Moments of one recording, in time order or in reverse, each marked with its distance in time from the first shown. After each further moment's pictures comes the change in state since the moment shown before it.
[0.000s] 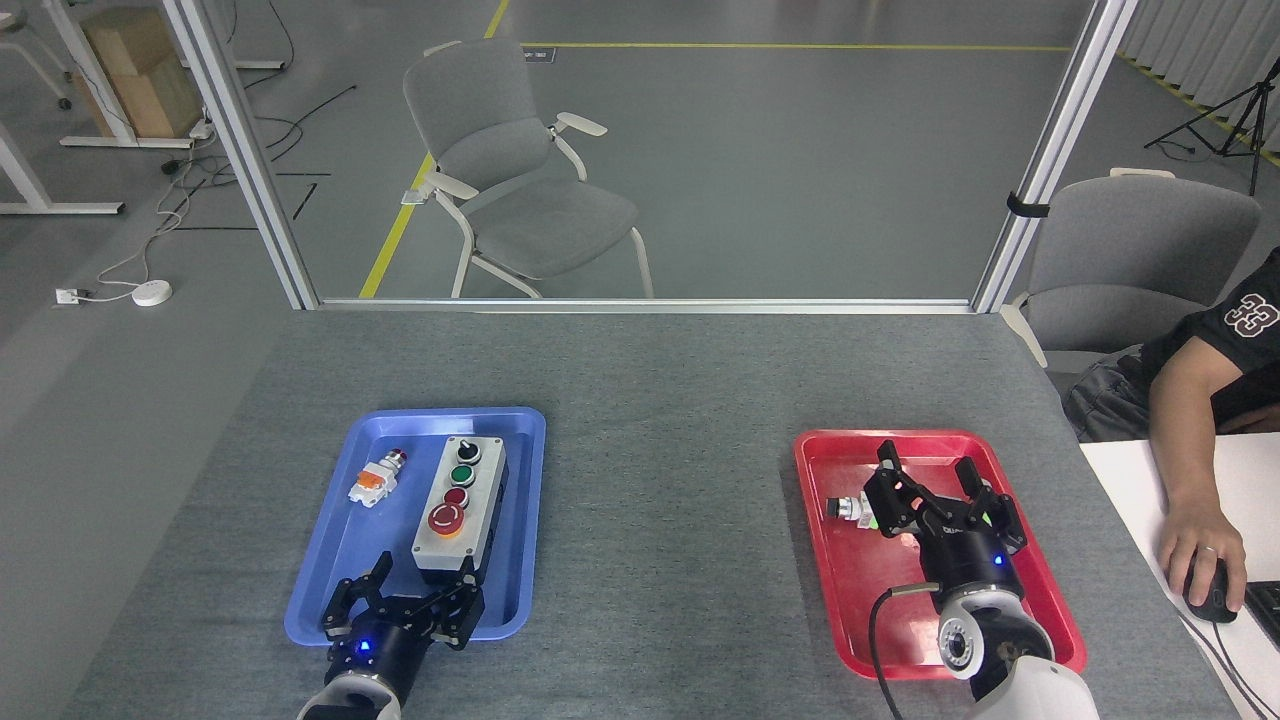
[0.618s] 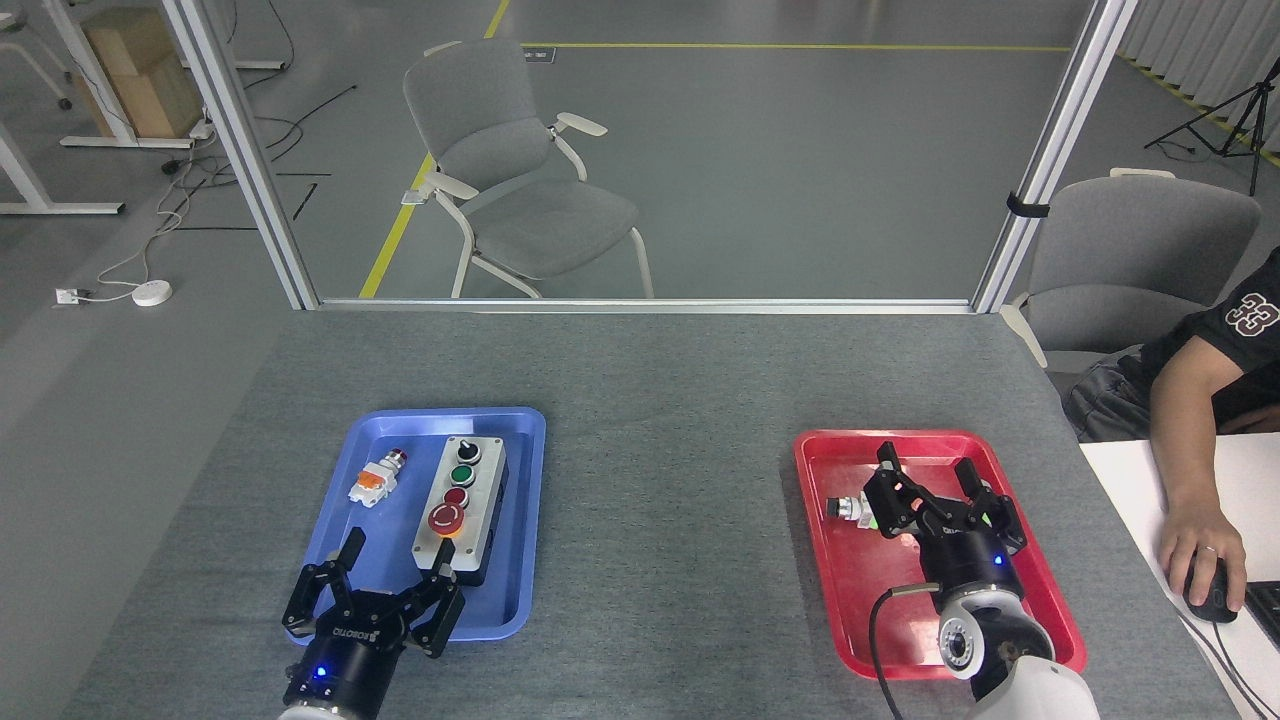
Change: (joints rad) left arm 0.178 0.028 0.049 -0.346 -0.005 -0.070 0.106; right arm 0.000 -0.001 0.000 0.000 0.000 0.000 0.005
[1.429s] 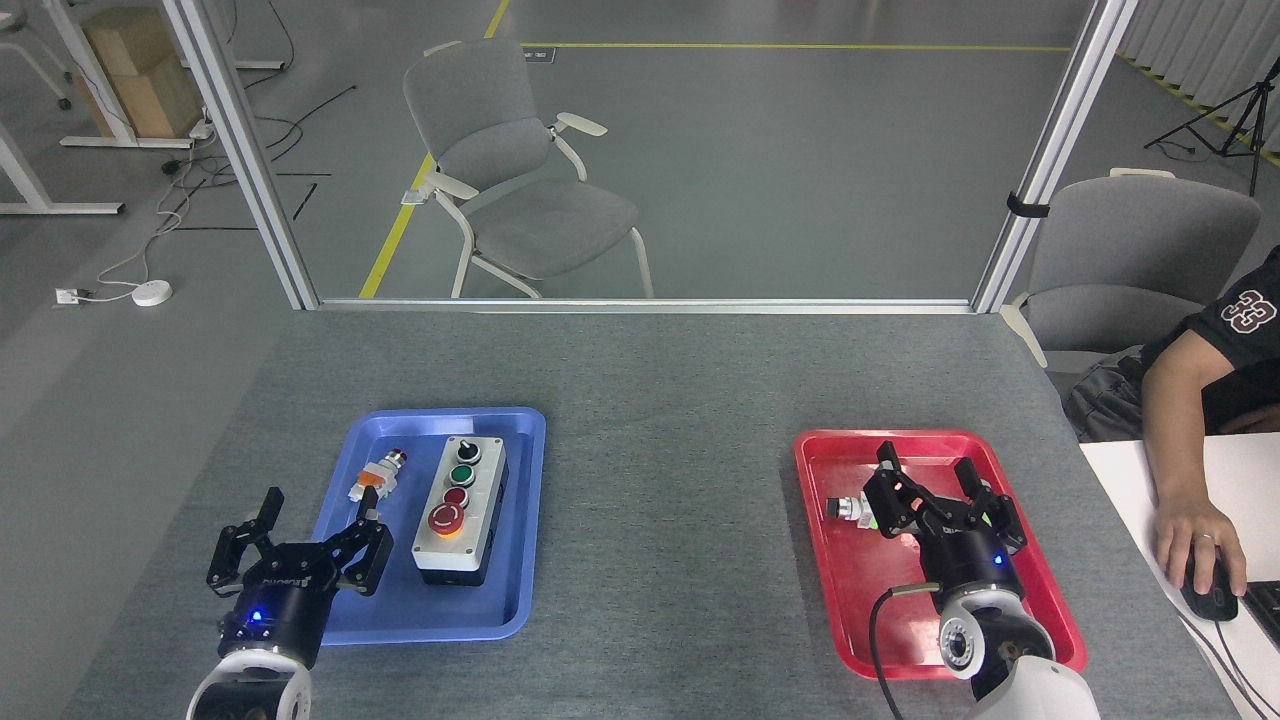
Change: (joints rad) left arm -0.102 0.025 0.141 0.049 -0.016 0.050 -0.067; right arm 0.000 -0.001 0.000 0.000 0.000 -0.001 -0.007
